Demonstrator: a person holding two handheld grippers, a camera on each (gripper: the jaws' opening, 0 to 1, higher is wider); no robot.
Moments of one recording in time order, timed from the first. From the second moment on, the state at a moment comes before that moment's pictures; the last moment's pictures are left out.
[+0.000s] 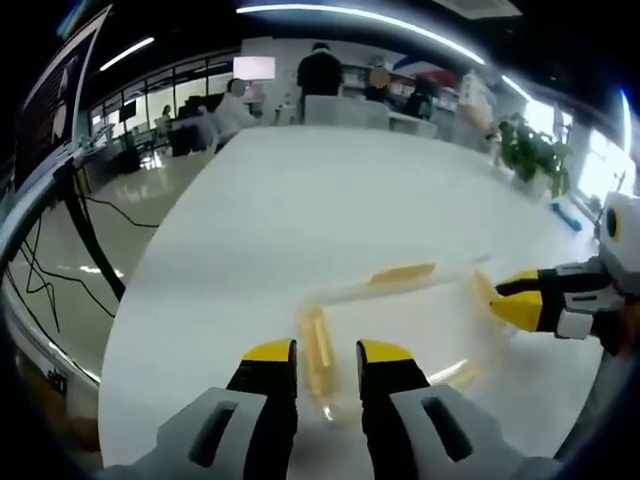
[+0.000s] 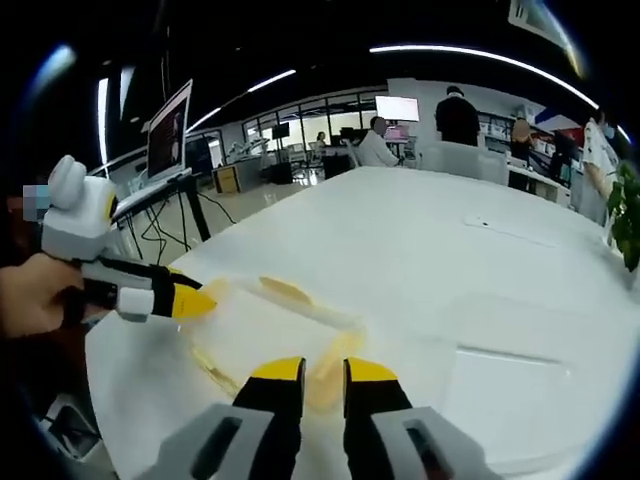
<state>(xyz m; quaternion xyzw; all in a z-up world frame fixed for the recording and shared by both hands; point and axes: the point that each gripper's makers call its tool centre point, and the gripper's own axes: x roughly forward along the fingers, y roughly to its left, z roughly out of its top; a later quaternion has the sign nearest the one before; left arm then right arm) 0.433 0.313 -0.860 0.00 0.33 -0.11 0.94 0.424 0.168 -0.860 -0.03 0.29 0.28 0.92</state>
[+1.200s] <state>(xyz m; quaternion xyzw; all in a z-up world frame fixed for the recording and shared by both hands) 0.430 0.321 -0.831 0.07 0.31 -0.11 0.94 0.411 0.175 -0.846 -0.03 0.28 0.31 0.91</state>
